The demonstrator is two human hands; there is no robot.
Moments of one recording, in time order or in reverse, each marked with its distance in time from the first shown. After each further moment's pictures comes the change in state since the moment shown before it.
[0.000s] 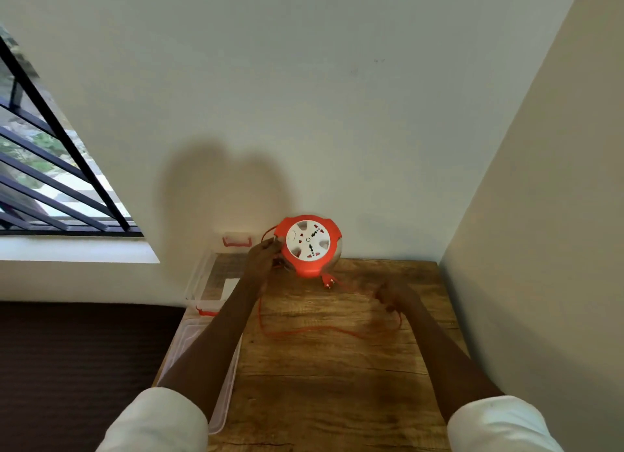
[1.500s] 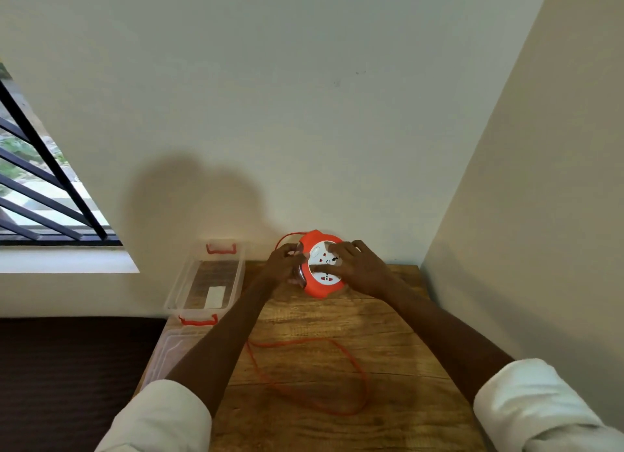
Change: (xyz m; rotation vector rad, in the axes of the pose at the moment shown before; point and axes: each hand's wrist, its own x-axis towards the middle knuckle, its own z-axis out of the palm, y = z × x) left_hand -0.001 0.010 0.057 0.178 -0.211 -0.095; right_hand -0.049 -0.066 -0.051 -0.842 0.431 -0.942
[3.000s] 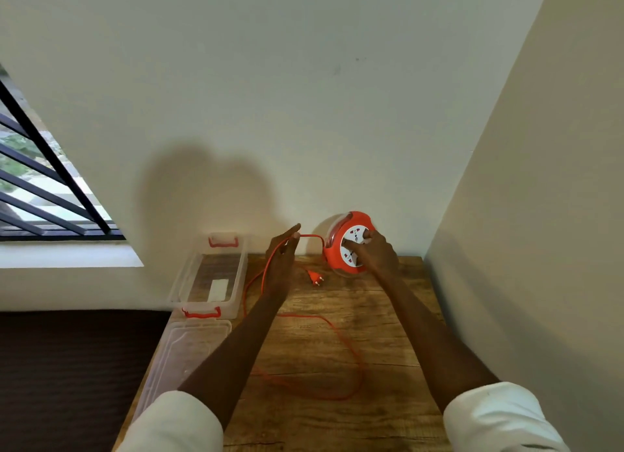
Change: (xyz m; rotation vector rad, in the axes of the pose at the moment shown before) left_hand -0.013 -0.023 0.019 -0.040 0.382 0.399; right_hand 0.009 0.007 0.003 1.043 0.107 1.133
